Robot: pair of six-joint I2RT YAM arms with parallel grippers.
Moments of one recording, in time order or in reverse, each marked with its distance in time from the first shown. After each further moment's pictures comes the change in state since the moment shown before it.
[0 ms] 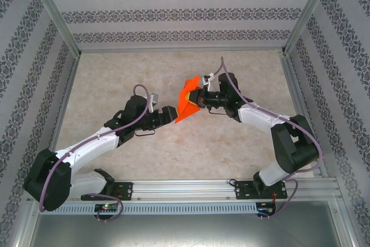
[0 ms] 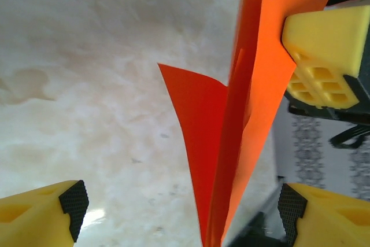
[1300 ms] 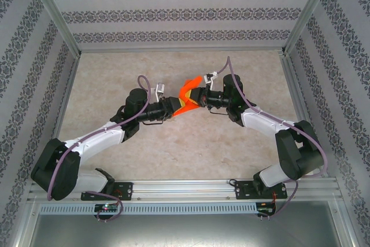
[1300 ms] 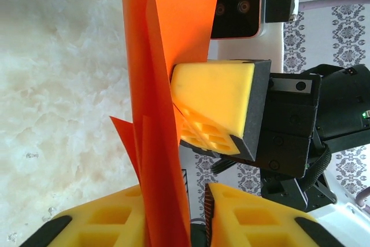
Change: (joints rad) left arm -0.002 0.112 0.061 0.335 0.181 -0.245; right arm 0.000 -0.062 -0.065 0.157 -0.033 0.129
